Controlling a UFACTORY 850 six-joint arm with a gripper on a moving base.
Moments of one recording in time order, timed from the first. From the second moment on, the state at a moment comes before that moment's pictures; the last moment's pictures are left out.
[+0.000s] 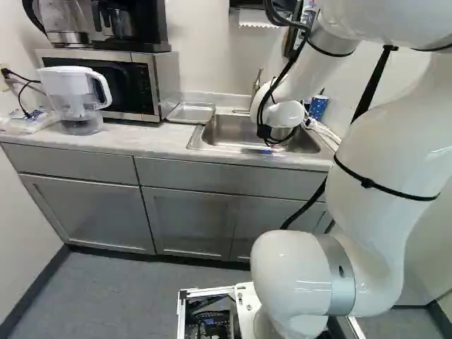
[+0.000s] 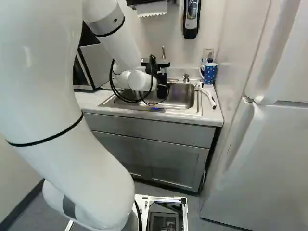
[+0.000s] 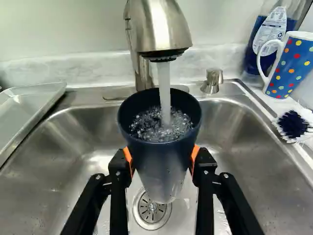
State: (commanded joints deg) arm -10.5 -3.4 -40.7 3.3 28.3 0.0
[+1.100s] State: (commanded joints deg) arm -7.8 -2.8 -40.2 3.3 28.3 0.0
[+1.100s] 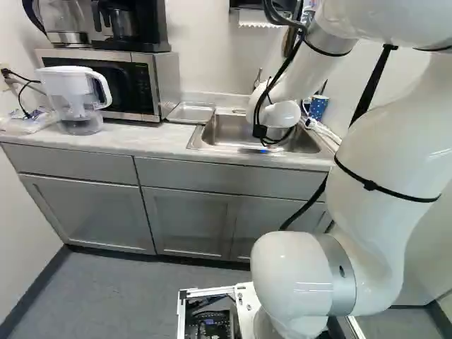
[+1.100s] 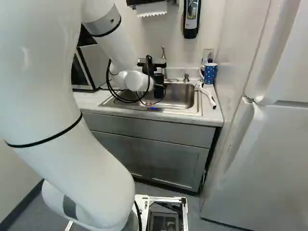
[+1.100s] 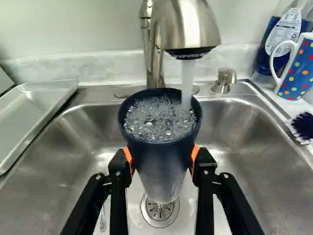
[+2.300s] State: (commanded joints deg) arm 0.4 2.2 -42.7 3.3 27.8 0.0
